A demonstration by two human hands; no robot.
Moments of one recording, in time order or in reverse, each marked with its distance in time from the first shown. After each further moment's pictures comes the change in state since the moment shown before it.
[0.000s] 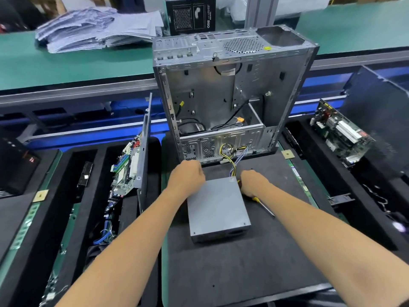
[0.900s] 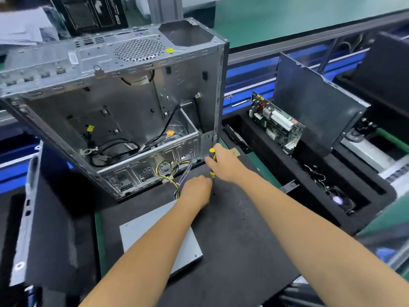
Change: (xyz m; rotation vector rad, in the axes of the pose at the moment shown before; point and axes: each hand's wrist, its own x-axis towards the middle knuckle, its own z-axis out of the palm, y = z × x) left_hand 0.075 0.133 0.112 0.500 -0.288 0.451; right_hand 0.014 0.086 -0.060 0.626 0.330 -0.029
